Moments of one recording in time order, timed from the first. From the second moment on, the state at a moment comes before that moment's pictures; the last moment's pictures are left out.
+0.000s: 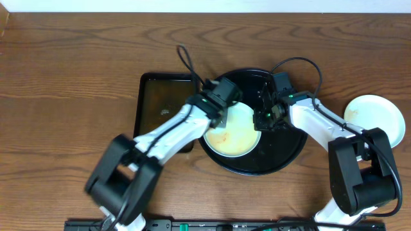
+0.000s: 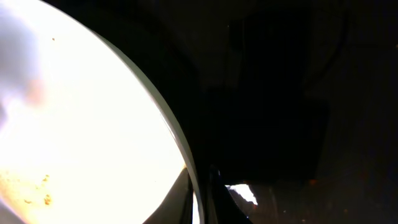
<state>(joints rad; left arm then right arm) -0.65 1.81 1.20 -0.61 -0.24 -0.52 0.31 1.82 1.04 -0.58 -0.22 0.33</state>
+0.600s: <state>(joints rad) -0.28 1.72 1.20 -0.72 -0.12 -0.50 0.31 1.82 1.04 -0.55 -0.20 0.30</state>
